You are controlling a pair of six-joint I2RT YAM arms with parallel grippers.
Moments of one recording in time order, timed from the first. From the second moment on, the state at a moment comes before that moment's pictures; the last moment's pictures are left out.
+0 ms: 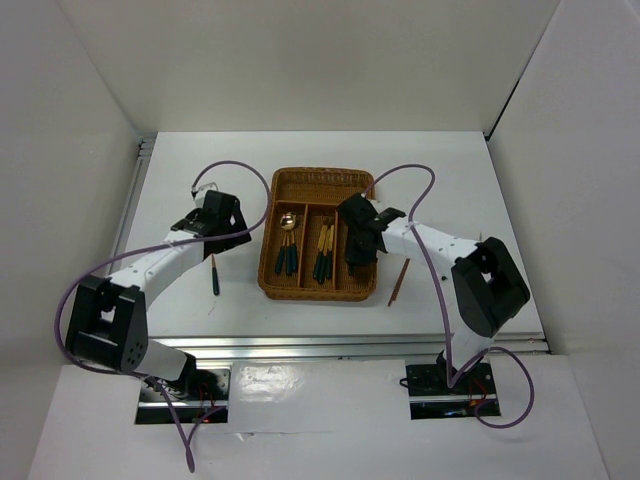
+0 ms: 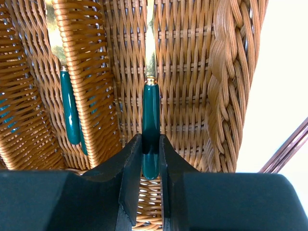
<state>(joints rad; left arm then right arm) -0.27 1.47 0.96 -0.42 -0.34 -0.59 0.63 1.67 1.14 -0.60 0.17 0.75</state>
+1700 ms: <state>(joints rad) -0.19 1.43 0.72 -0.50 -0.29 -0.70 0.16 1.54 1.22 -0.77 0.26 0.67</state>
